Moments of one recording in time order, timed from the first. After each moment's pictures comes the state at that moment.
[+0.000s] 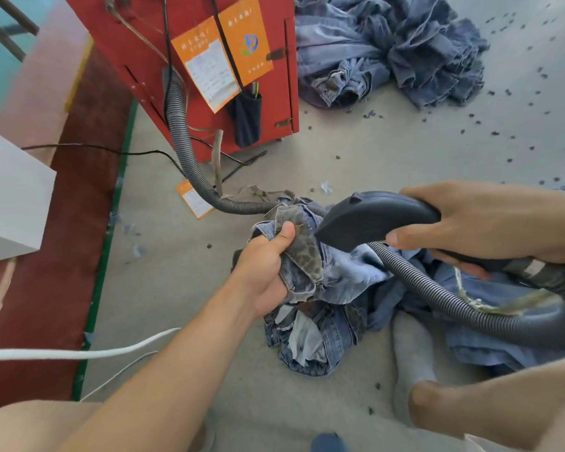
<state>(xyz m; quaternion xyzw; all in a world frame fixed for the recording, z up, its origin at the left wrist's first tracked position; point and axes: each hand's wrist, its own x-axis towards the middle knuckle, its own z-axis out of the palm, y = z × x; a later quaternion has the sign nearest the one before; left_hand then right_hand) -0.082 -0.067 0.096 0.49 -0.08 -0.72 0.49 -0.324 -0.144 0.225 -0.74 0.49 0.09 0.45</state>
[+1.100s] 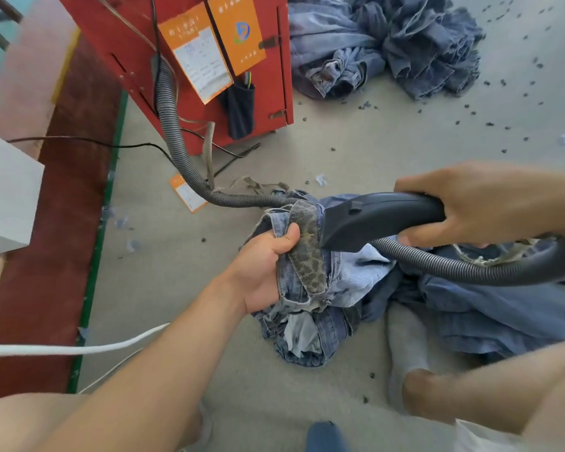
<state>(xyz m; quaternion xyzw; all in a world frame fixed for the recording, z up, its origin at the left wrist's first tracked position) -0.076 -0.061 0.092 0.45 -0.15 -0.78 0.40 -0.339 -0.161 0.218 -0.85 0.39 0.10 0.33</state>
